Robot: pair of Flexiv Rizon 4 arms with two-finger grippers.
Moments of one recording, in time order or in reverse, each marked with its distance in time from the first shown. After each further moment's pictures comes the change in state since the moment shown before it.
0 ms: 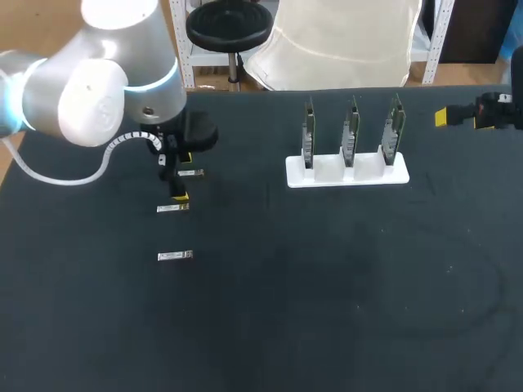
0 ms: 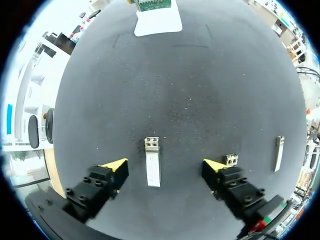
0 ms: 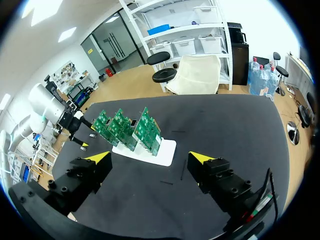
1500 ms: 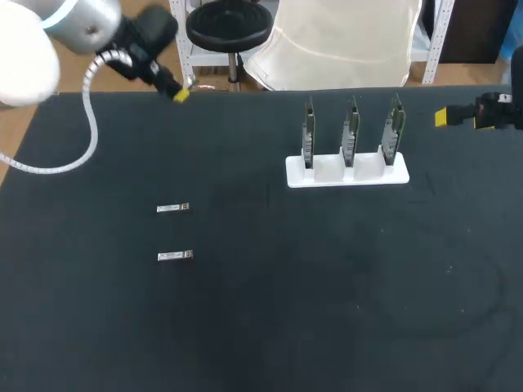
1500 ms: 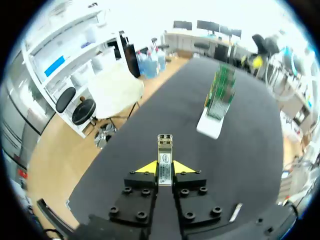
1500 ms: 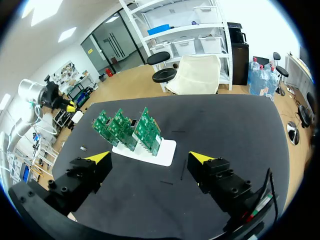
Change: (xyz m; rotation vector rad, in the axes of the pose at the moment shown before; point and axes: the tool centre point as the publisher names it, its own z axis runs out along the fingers) left arm -0.037 0.067 -0.167 -0.124 -0.520 -0.541; right arm 0.000 0.000 0.000 0.000 0.000 0.000
